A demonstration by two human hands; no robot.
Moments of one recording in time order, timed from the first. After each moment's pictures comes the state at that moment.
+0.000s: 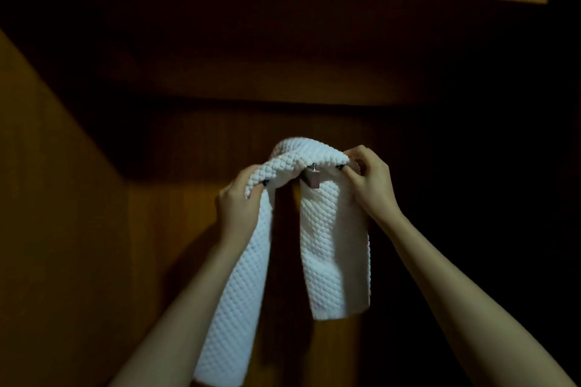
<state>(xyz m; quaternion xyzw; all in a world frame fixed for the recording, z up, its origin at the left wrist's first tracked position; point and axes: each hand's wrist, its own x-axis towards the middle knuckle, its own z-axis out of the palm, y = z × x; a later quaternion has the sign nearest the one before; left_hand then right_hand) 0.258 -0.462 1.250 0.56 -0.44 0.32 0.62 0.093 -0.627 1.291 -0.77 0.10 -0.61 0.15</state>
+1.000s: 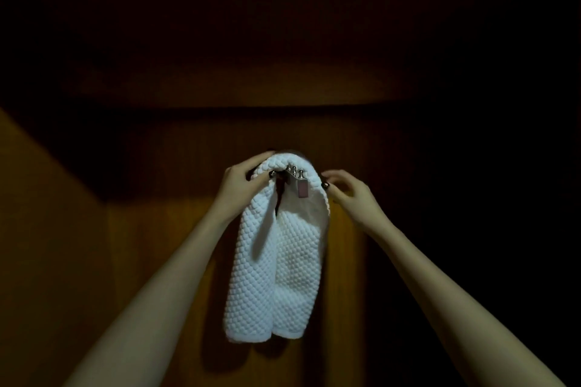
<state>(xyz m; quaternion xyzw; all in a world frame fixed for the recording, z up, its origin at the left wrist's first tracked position) 0.308 -0.512 1.299 0.56 -0.60 0.14 0.56 0.110 -0.660 1.266 -0.82 0.11 -0.50 0.27</state>
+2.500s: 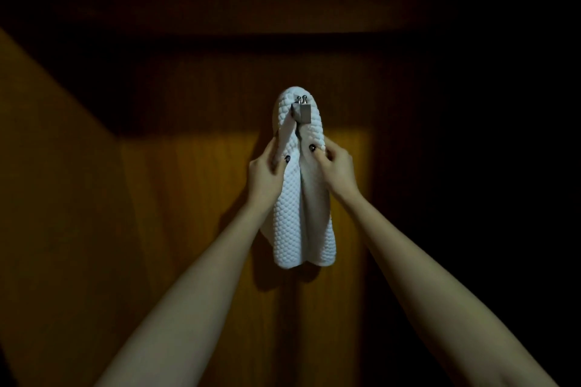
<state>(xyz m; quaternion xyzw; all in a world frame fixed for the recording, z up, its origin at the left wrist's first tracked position) 0.250 -0.515 1.201 0.62 -0.49 0.14 0.60 0.144 -0.617 1.206 -0.76 0.12 -0.54 0.33</state>
